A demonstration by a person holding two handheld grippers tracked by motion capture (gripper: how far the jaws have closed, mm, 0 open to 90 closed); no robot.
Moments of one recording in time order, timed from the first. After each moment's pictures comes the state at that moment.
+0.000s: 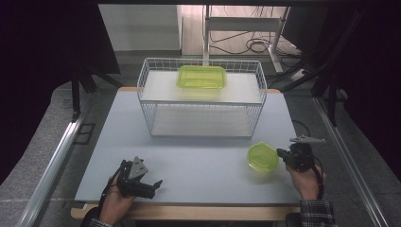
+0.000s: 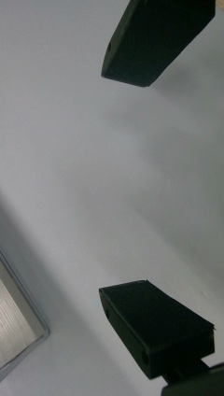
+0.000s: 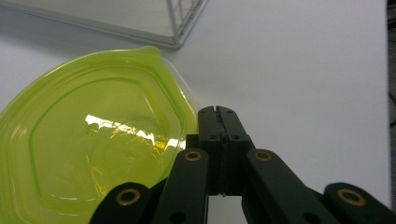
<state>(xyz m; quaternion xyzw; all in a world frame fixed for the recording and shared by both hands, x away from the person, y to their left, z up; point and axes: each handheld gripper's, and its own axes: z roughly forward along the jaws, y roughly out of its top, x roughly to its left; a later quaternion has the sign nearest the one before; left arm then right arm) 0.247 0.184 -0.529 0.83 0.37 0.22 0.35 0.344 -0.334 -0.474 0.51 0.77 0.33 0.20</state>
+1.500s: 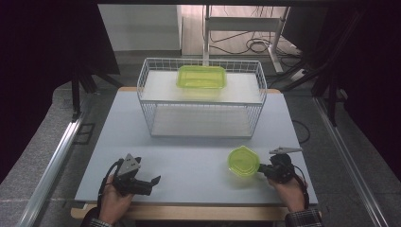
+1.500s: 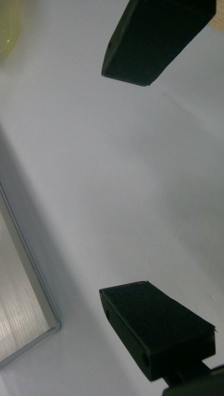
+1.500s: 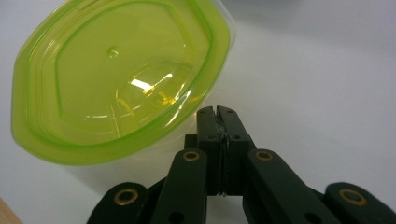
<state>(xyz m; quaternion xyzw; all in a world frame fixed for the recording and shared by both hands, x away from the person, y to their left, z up) 0.247 0.198 -0.522 0.79 0.40 0.19 0.42 0.318 -0.285 -0.499 0.47 0.81 0.34 0.09</state>
